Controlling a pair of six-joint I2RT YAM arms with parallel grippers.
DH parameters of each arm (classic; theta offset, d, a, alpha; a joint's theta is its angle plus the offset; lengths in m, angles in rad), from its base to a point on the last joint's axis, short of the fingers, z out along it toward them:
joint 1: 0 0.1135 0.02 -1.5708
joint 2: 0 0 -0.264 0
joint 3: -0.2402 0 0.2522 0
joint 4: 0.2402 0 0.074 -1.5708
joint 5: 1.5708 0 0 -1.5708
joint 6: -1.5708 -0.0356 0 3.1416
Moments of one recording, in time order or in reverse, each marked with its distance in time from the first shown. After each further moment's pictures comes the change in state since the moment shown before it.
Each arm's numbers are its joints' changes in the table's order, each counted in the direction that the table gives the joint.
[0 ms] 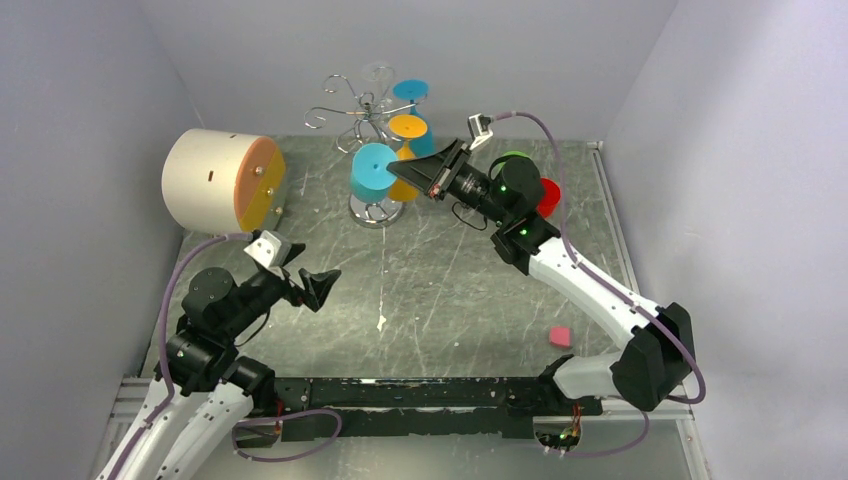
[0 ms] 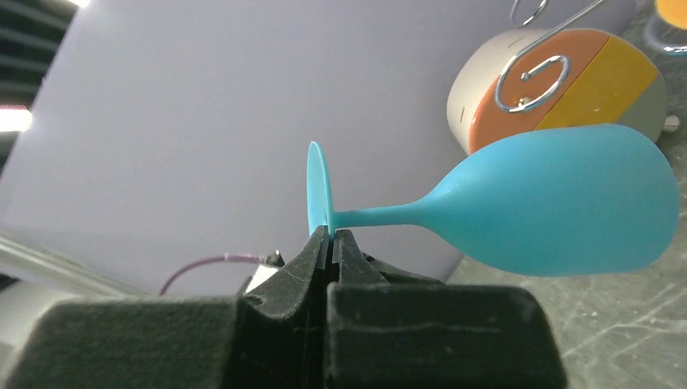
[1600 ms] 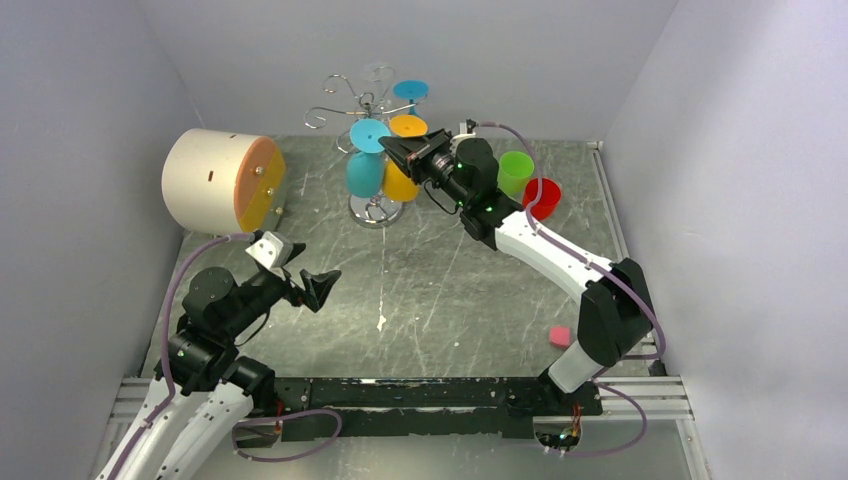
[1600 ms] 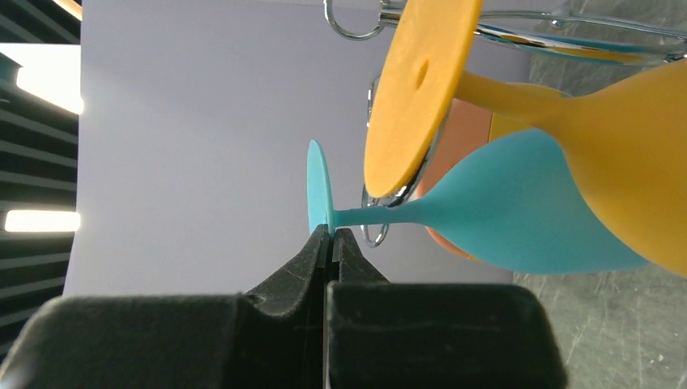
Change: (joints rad) left arm 0.000 0.003 0.000 0.001 0.006 -0.027; right arm 0.015 0.265 -0.159 0.101 0.349 -0.327
